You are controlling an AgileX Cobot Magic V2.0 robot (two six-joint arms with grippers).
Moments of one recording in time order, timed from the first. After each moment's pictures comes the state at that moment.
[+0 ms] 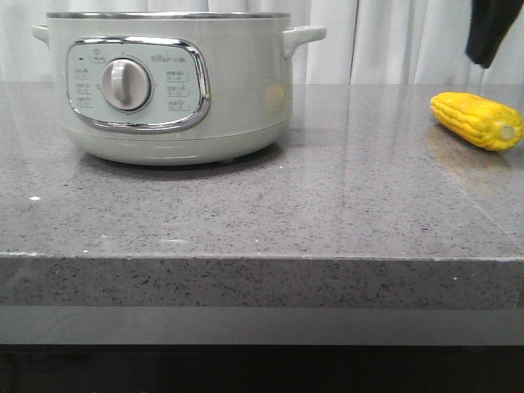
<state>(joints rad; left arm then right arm) -0.22 0.67 -0.94 -0.10 0.63 0.11 0.11 1.59 -1.46 -0.02 0.95 0.05</state>
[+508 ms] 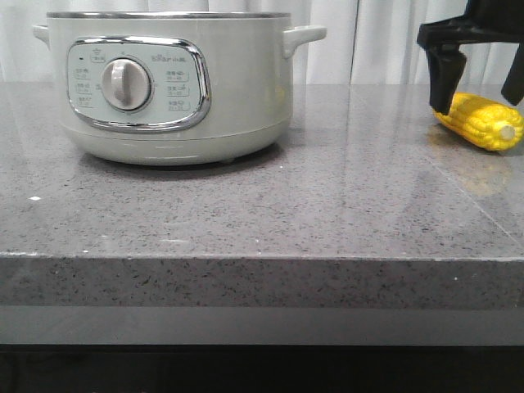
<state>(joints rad) -0.22 0.67 -0.94 -0.10 0.63 0.11 0.09 1.92 -1.74 -0.02 1.05 0.05</state>
